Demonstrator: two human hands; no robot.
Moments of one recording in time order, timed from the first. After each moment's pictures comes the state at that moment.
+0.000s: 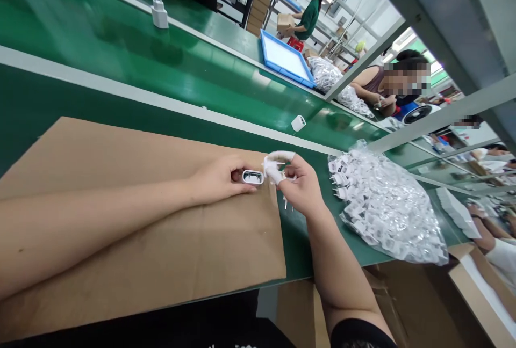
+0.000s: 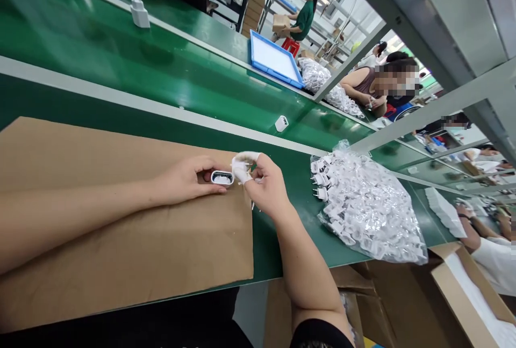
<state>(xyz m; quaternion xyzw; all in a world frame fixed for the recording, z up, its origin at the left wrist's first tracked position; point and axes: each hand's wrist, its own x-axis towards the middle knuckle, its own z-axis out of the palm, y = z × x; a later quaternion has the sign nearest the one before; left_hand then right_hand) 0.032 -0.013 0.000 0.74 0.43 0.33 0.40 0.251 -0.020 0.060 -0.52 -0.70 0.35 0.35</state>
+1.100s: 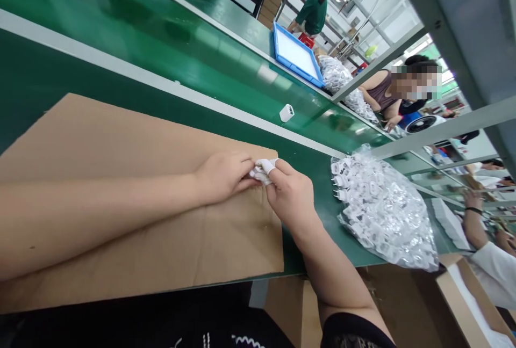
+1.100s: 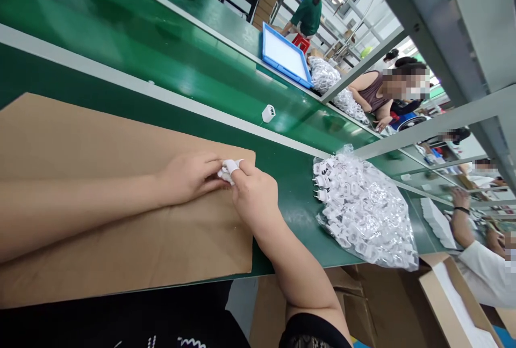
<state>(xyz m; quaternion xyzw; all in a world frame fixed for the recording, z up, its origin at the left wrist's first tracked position) 0.034 -0.021 -0.010 0.84 0.39 0.34 0.18 0.228 -0.041 0.053 -0.45 -0.88 -0.08 0.16</state>
